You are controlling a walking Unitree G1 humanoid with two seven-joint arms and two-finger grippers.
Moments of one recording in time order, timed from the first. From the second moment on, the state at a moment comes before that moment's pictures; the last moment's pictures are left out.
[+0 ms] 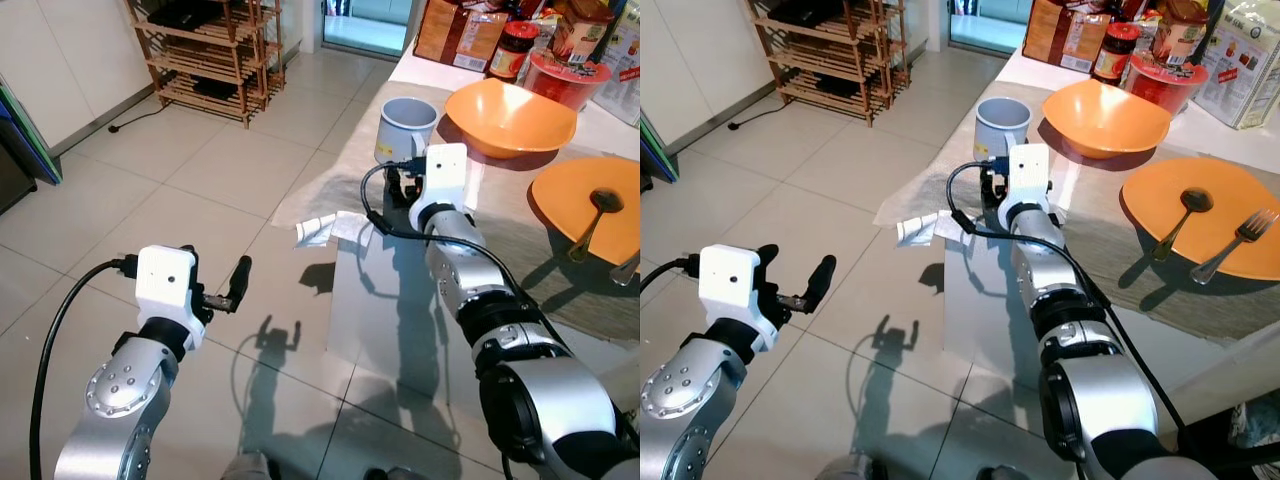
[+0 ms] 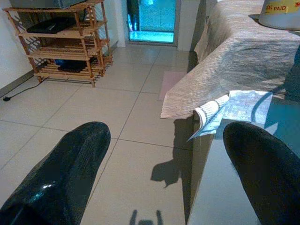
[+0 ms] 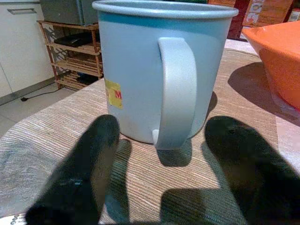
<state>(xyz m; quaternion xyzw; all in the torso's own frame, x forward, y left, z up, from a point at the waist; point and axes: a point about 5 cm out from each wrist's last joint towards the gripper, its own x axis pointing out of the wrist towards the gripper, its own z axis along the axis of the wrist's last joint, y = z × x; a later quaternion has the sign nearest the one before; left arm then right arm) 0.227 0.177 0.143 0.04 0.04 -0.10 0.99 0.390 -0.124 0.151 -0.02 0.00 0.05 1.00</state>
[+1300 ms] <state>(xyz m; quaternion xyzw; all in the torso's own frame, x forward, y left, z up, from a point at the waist) 0.232 0.163 0.146 0.04 0.03 -0.11 0.99 0.390 -0.120 0.152 -0.04 -0.02 0.06 1.00</state>
